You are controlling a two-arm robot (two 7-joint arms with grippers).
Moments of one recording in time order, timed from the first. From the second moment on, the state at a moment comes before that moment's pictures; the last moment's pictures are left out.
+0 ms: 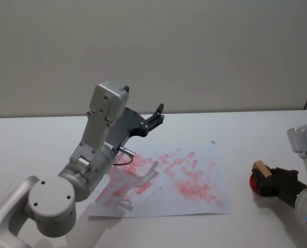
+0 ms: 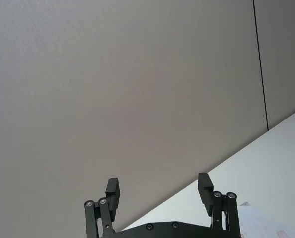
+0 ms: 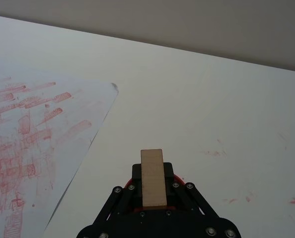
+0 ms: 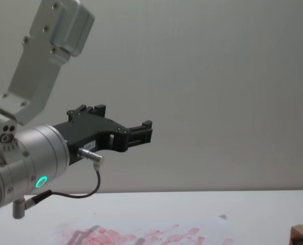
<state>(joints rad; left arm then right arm) -0.24 0.38 0.45 -1.63 -0.20 0.01 -0.01 0.04 0.33 -0.23 -1.62 0.22 0.46 0.15</state>
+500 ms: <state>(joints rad) -0.24 0.38 0.45 -1.63 -0.20 0.01 -0.01 0.06 0.34 -0.23 -1.64 0.19 0.40 0.20</state>
